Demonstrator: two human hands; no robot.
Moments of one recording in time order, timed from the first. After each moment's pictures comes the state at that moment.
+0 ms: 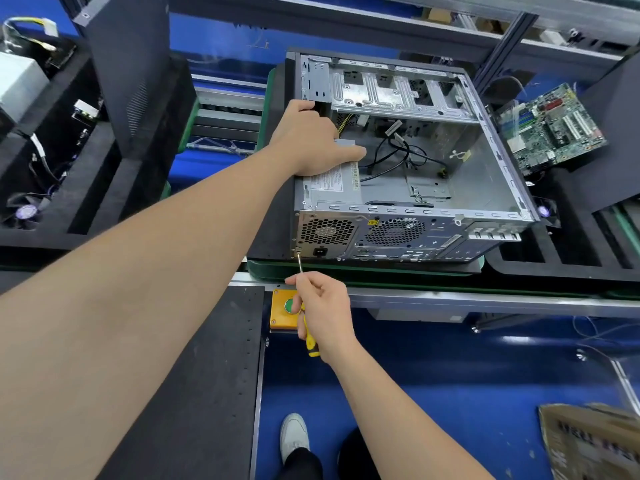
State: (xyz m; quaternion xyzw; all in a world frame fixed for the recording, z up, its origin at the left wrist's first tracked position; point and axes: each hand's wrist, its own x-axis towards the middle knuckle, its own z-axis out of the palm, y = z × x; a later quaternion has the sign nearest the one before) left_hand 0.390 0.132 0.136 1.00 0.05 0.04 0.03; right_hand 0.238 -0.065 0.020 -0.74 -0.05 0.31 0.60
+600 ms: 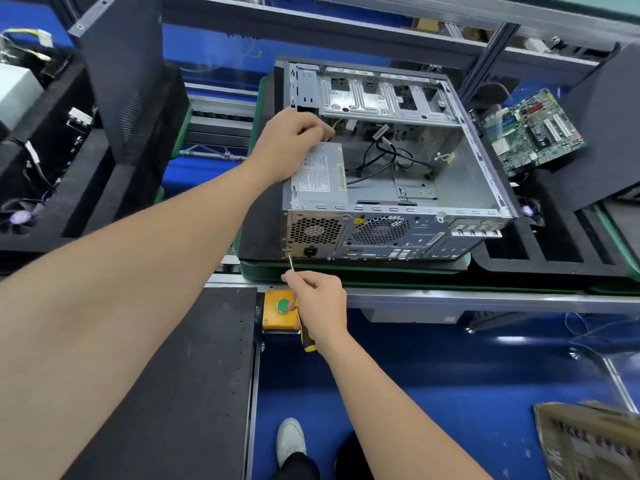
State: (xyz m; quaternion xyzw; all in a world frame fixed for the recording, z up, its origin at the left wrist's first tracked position) left_hand 0.364 0.139 0.130 0.90 0.08 0.17 0.39; right_hand 0.245 -0.063 0.029 -0.80 -0.06 0.25 0.53
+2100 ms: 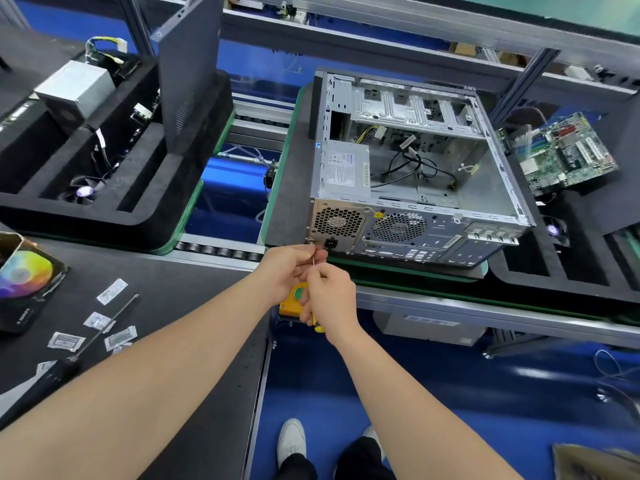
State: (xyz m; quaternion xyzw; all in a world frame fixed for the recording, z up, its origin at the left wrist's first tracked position) left_hand 0.216 0.053 0.020 0.41 0.37 0.03 0.83; right_hand 0.232 -0.070 0.028 -0.80 -0.11 0.28 0.51
